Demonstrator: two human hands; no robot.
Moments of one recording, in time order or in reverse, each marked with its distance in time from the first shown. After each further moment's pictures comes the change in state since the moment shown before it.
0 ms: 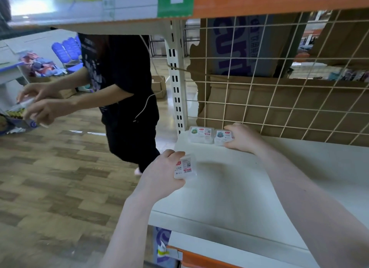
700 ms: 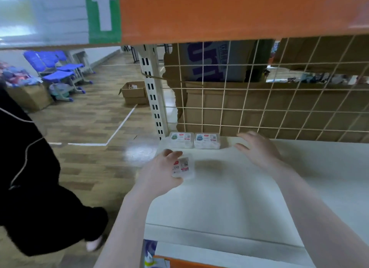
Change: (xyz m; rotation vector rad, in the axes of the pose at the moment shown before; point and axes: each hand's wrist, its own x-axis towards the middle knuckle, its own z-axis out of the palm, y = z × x) left_hand 0.026 0.036 0.005 0.050 -0.074 0.033; right_hand -0.075 0.050 -0.021 0.028 0.187 0.190
